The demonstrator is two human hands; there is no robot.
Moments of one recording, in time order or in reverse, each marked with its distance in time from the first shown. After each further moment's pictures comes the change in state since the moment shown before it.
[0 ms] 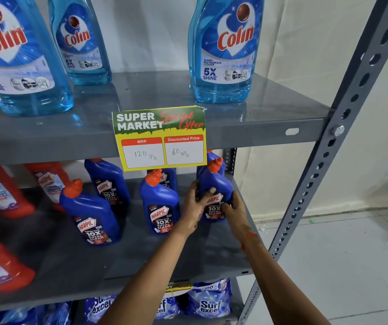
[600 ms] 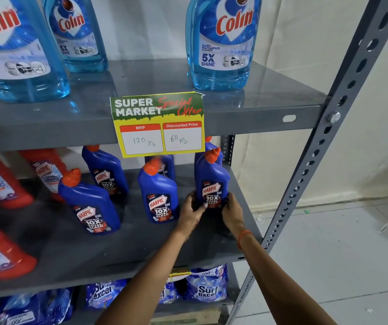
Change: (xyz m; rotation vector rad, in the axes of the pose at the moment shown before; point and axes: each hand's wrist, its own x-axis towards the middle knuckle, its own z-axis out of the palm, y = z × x) left_hand -0.025 -0.052 -0.021 0.179 -0.037 -0.155; right_hand -0.018 0.016 -0.001 -0.503 0.054 0.120
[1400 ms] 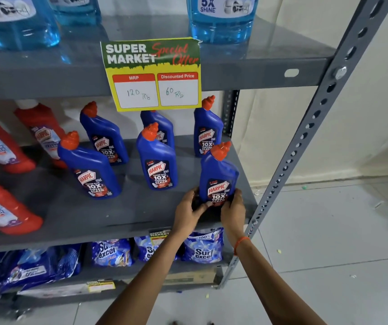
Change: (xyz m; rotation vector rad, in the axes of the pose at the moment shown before) left_hand -0.080 -0.026 0.008 0.311 0.074 0.091; right_hand -0.080 0.023 -0.001 0.085 0.181 0.087
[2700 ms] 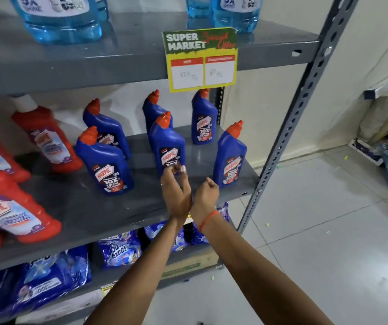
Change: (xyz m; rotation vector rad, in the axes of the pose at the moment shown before) left_hand -0.030 0.024 -0.081 -0.116 0.386 0.216; right_hand -0.081 -0.059 0.103 0.747 0.281 0.436
